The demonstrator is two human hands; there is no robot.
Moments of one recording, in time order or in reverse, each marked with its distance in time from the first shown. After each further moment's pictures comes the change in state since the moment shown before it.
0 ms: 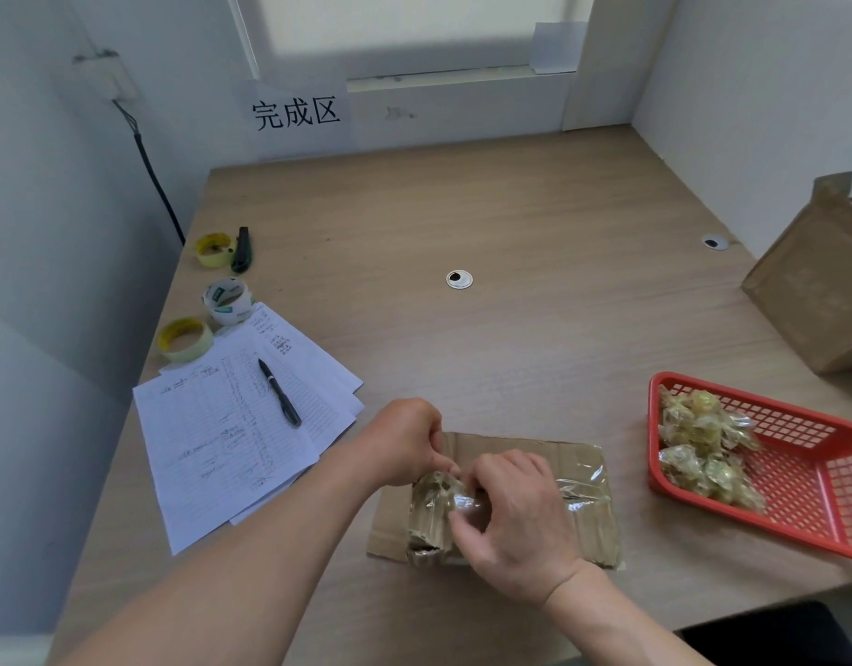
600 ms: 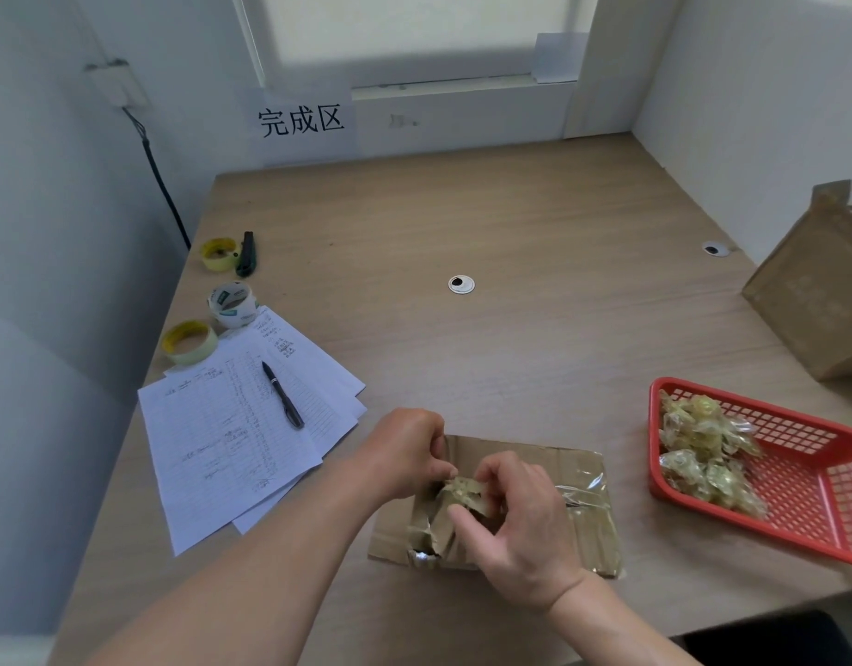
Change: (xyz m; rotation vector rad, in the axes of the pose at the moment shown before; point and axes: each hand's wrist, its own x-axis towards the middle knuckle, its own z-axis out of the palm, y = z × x) left_hand -0.011 -0.001 0.008 0.036 0.108 0.041; right_hand -0.007 -0.010 -0.010 0.213 0.101 0.136
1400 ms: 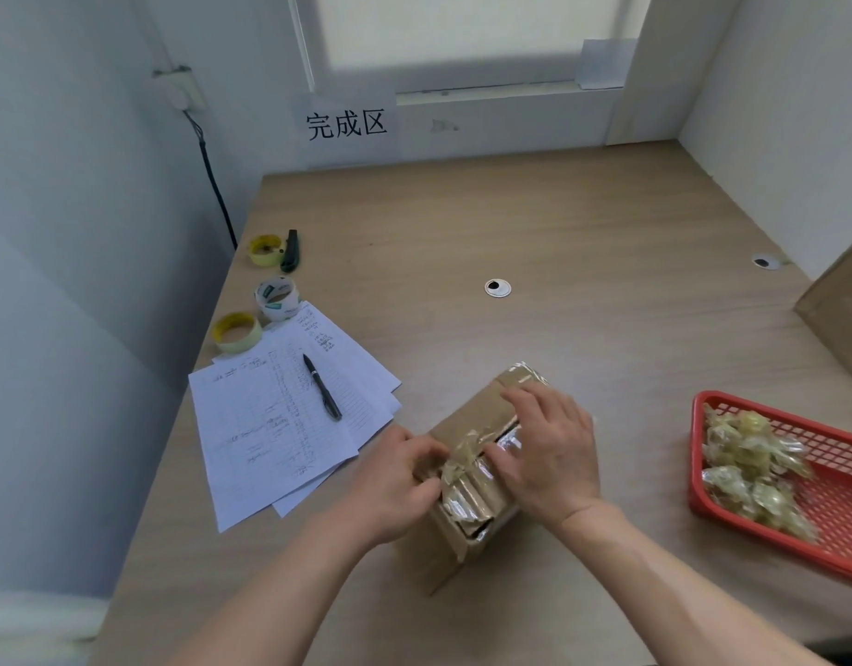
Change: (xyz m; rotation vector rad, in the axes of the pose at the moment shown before) left_hand -0.057 -0.049 0.014 -0.226 0.140 -0.067; right_hand 0.058 0.019 0.023 -0.310 0.029 -0.045
